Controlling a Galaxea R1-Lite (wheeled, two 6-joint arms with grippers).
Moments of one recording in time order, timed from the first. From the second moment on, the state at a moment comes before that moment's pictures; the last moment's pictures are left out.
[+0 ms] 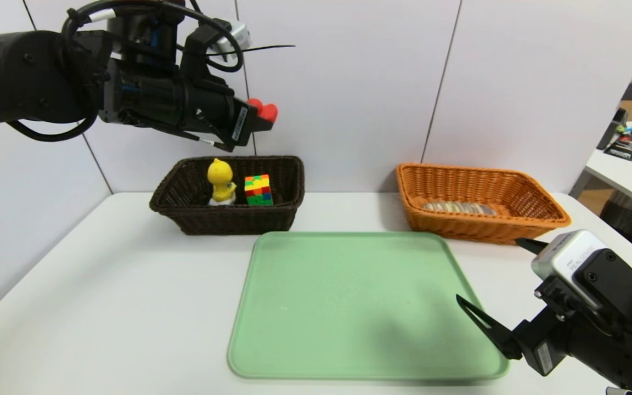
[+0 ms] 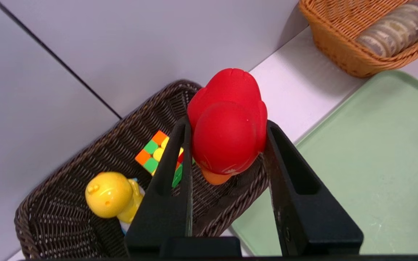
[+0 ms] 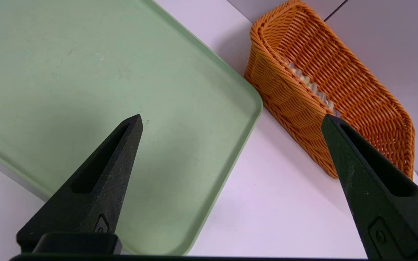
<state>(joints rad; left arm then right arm) -0.40 1.85 -1.78 0.24 -0.18 0.27 0.72 1.23 -0.37 -0.58 -0.39 -0.41</state>
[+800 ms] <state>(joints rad) -0.33 2.00 -1.90 0.48 -0.12 0.17 0.73 1.22 -0.37 -0.58 -0.39 -0.42</state>
